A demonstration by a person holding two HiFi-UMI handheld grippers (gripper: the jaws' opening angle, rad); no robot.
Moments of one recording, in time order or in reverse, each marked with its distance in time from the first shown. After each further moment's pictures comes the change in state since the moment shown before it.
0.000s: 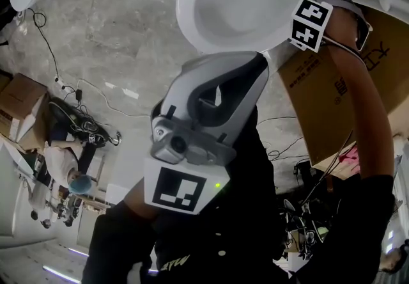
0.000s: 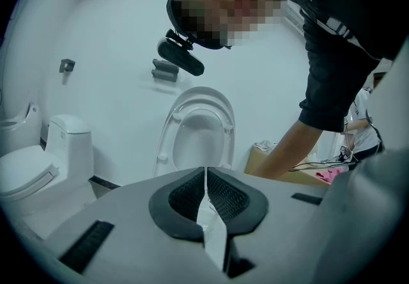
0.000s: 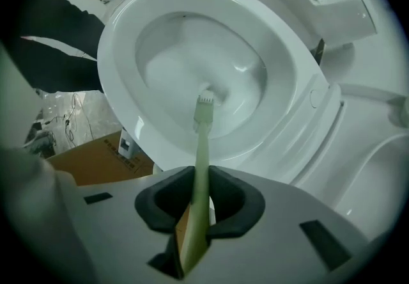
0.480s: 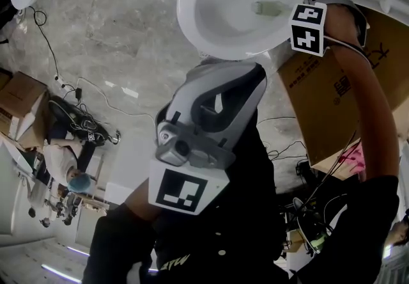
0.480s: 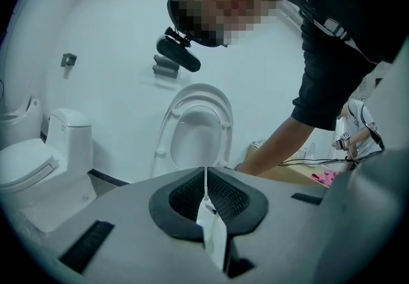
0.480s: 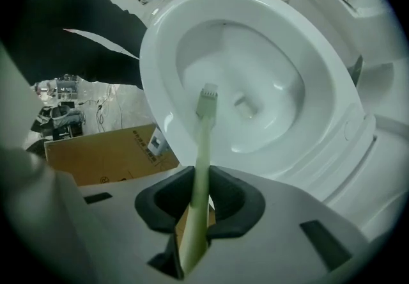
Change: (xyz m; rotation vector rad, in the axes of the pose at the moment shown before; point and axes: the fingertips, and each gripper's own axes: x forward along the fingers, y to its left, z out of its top) left arm -0.006 -0.013 -0.010 -0.033 0.028 -0.010; right arm -0.011 0.040 0.011 -0.213 -0.043 0.218
